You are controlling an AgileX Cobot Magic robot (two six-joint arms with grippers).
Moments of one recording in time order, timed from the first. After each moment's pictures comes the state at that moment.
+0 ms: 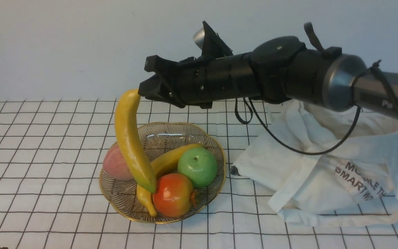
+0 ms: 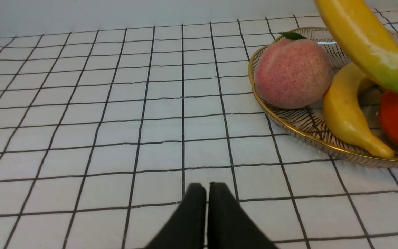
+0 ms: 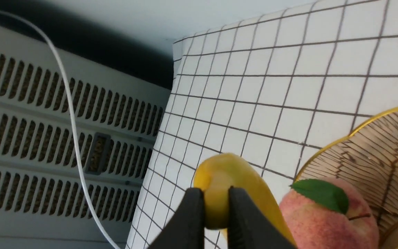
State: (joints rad) right arm 0.57 2.03 -1.62 1.34 0.59 -0.49; left arm -0.03 -0.01 0.03 -0.05 0.38 0.07
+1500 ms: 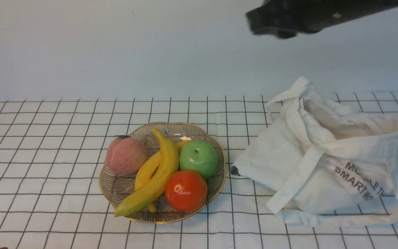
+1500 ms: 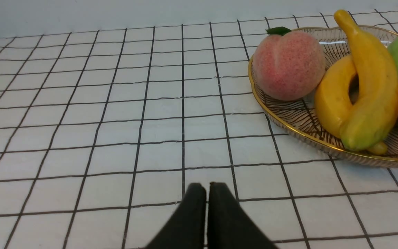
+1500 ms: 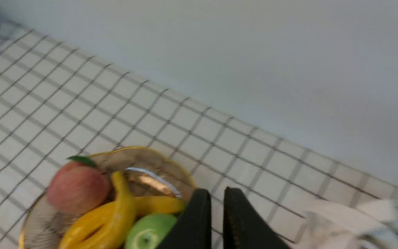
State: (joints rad) right arm 0.47 1.48 -1.62 0.02 0.87 0.00; left arm -0.03 -0.01 0.03 -0.05 0.38 0.07
